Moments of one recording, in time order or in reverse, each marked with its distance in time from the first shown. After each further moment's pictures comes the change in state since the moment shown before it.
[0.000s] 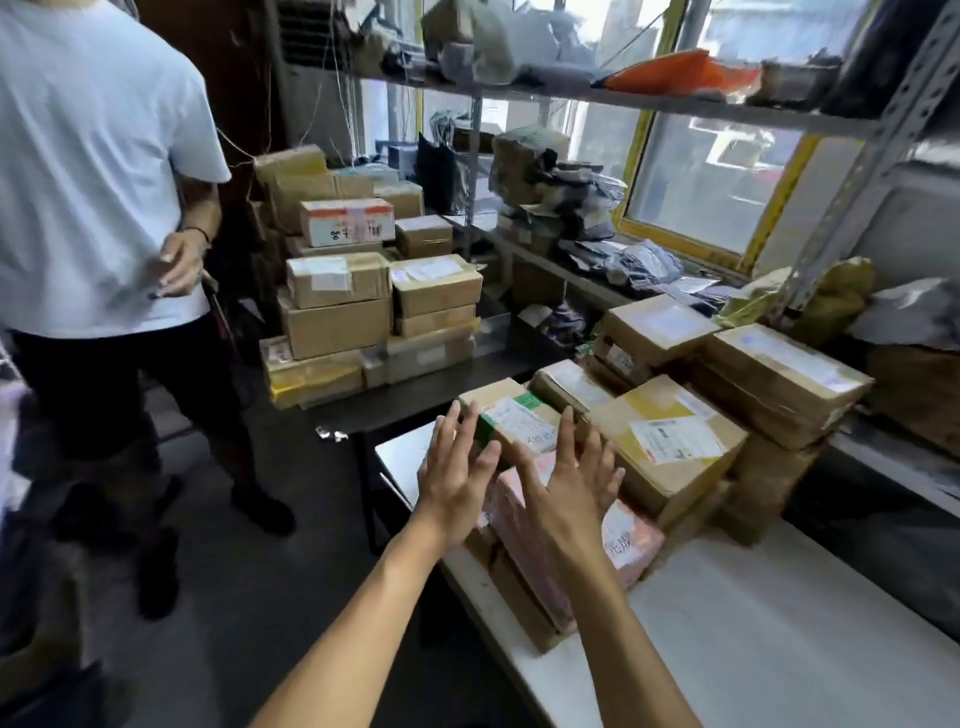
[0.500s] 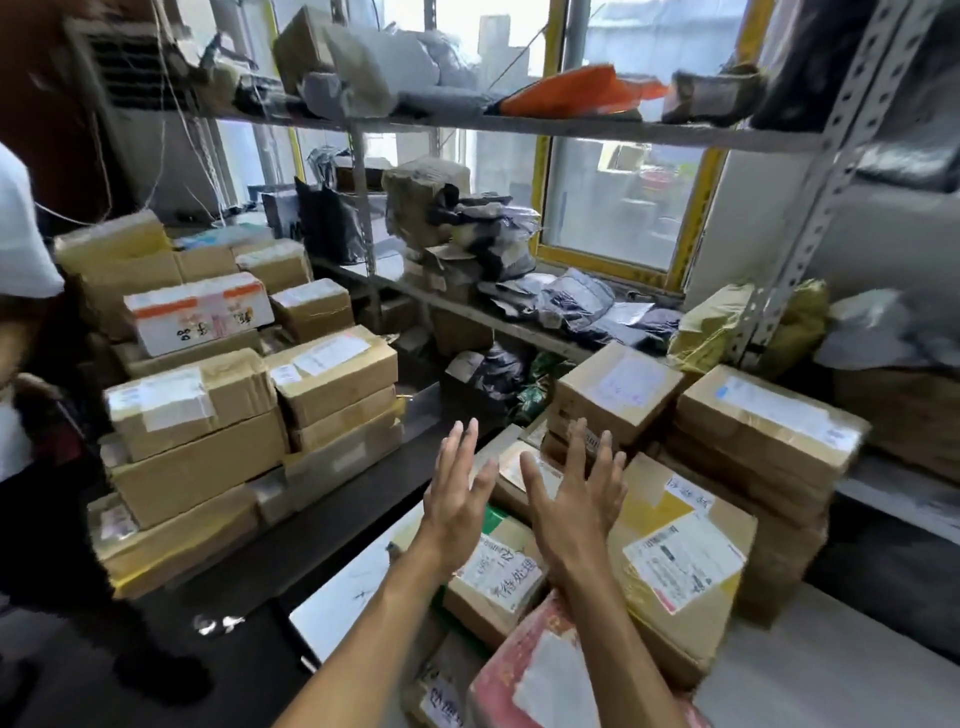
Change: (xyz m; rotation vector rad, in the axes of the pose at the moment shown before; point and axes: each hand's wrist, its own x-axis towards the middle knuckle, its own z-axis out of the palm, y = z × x) left_hand 0.226 0.006 0.050 -0.056 -0.229 0.113; right_hand 0.199 0.017 0.010 0.097 0.190 0.184
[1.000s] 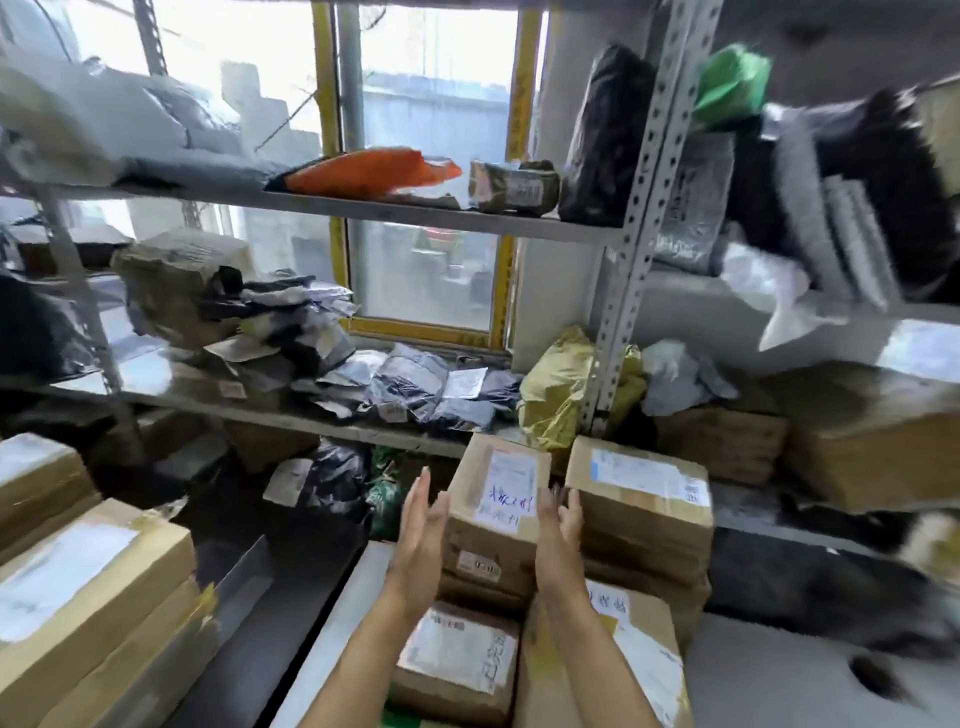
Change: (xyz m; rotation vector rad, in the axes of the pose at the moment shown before) left_hand 0.188 0.027 0.056 -0.456 -0.375 0.009; right_hand 0.136 0.007 -0.038 0.795 0.373 0.438
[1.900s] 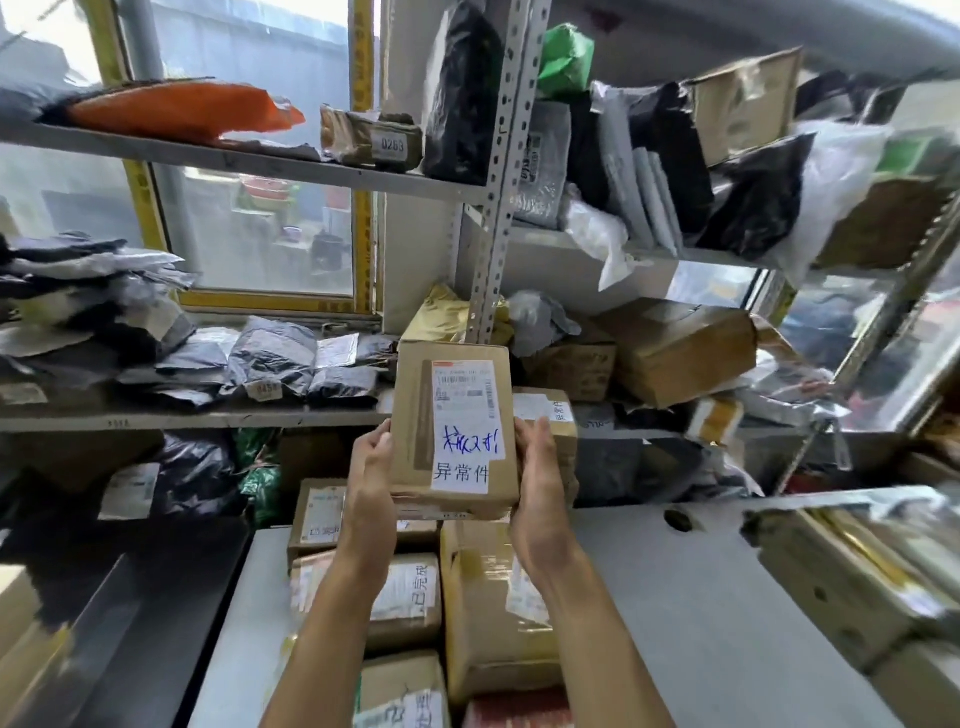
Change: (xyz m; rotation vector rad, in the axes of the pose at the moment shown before) left_hand -0.043 0.059 0.017 -0.311 -0.149 0.088; right_hand -0.096 -0.052 -0.041 0.194 -0.052 -0.263
